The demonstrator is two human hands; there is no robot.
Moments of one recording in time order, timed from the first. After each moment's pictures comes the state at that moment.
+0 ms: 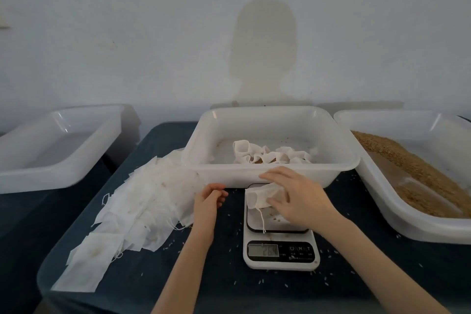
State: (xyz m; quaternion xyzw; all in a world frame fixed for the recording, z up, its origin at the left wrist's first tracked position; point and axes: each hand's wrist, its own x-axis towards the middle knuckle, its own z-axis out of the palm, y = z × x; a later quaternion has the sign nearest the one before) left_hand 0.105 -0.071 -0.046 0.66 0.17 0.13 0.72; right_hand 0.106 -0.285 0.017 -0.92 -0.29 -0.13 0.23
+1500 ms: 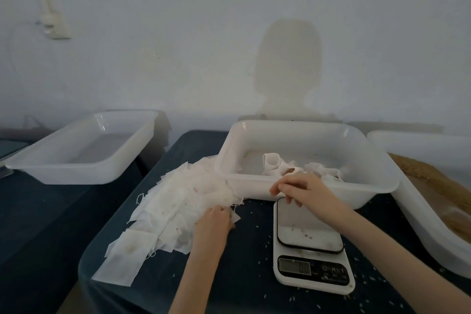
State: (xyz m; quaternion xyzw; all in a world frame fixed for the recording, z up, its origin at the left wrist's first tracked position) left_hand 0.073 -0.021 -0.038 0.99 0.06 0.06 0.09; right_hand 0.108 -0.240 0.061 -0.81 -0.29 0.06 0.51
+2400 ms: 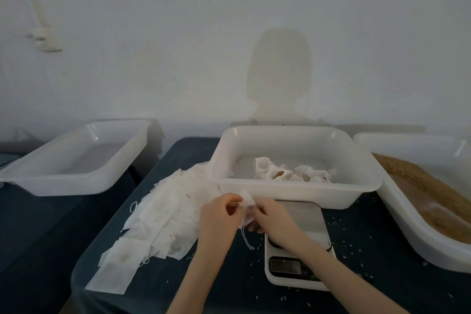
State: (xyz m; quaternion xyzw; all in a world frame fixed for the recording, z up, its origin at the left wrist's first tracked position) left_hand 0.048 -0.062 0.022 0.89 0.05 0.23 0.38; right_hand 0.091 -0.194 0.014 -0.86 -0.20 0.07 0.47
